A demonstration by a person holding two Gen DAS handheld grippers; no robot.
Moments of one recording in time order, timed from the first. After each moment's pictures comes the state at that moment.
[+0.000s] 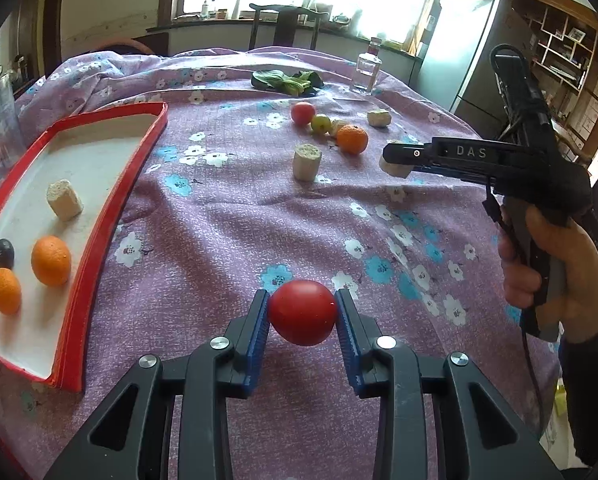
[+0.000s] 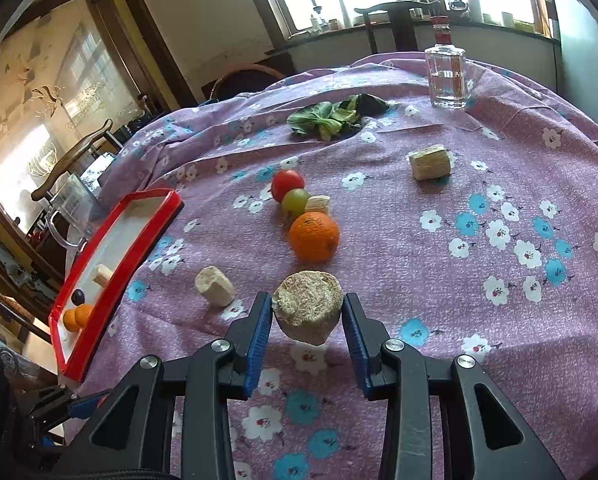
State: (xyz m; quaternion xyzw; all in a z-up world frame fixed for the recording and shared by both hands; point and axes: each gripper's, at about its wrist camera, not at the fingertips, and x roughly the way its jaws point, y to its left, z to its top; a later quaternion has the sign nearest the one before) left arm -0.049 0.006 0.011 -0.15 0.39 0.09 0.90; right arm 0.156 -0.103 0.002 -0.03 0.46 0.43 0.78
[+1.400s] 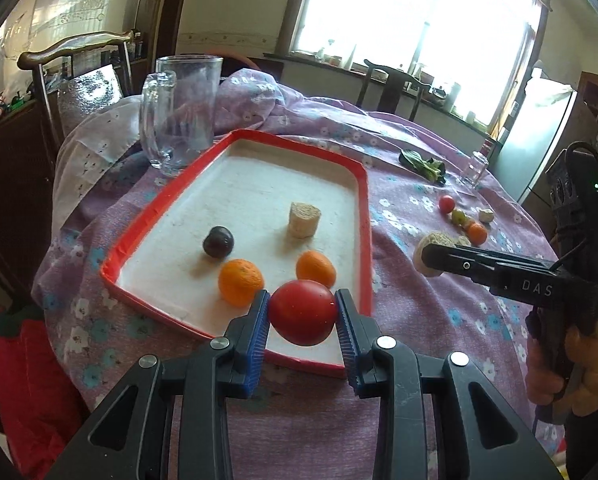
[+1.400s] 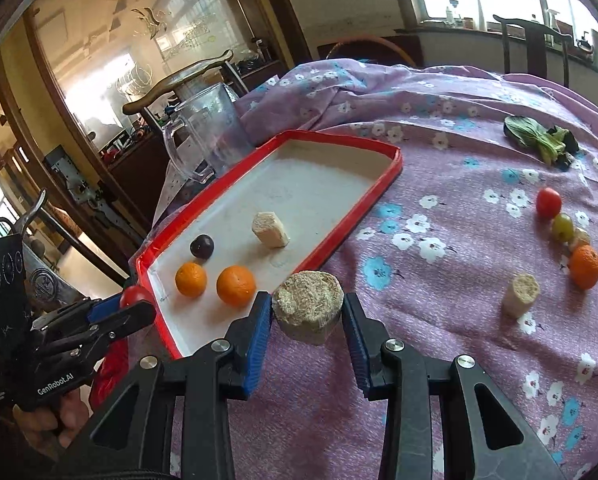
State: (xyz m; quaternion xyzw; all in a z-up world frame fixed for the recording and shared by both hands) left arm -0.181 0.121 0.045 -0.22 0.31 0.23 0.90; right arm 0.010 0.043 0.031 -0.11 0.44 0.57 0.68
